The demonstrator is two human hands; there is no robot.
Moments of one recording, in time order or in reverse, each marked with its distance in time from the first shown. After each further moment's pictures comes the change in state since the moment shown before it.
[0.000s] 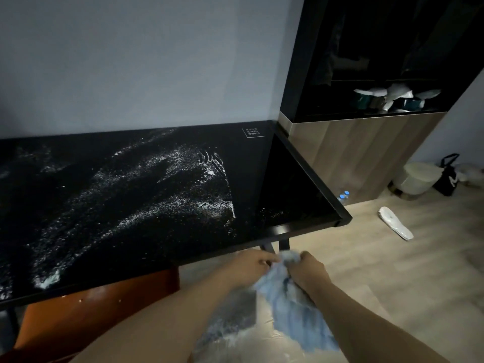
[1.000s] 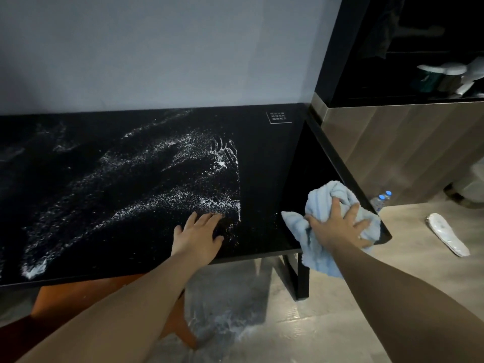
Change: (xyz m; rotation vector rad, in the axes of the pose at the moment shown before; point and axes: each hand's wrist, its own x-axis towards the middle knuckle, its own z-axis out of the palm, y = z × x) left_hand 0.047 -0.054 -0.069 0.623 0.330 -0.417; right_hand 0.161 -0.031 -0.038 -0.328 0.203 0.037
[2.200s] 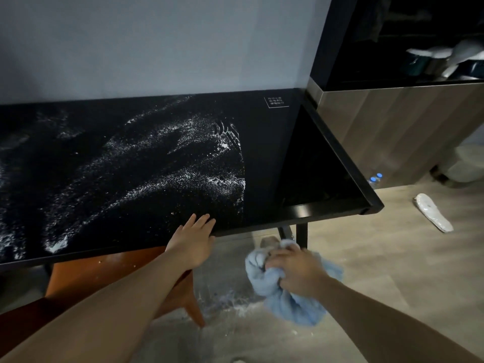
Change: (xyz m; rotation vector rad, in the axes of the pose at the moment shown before) left_hand -0.044 -0.044 0.019 0.100 -0.202 0.128; right_hand -0.129 0.036 0.059 -0.426 -0.321 -0.912
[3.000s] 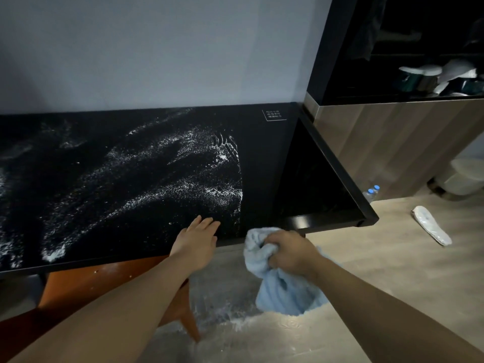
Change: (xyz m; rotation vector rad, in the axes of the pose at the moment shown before) left_hand 0.008 0.014 -0.008 -0.051 0.154 0.010; right_hand 0.019 -0.003 -0.056 0.308 0.071 0.162
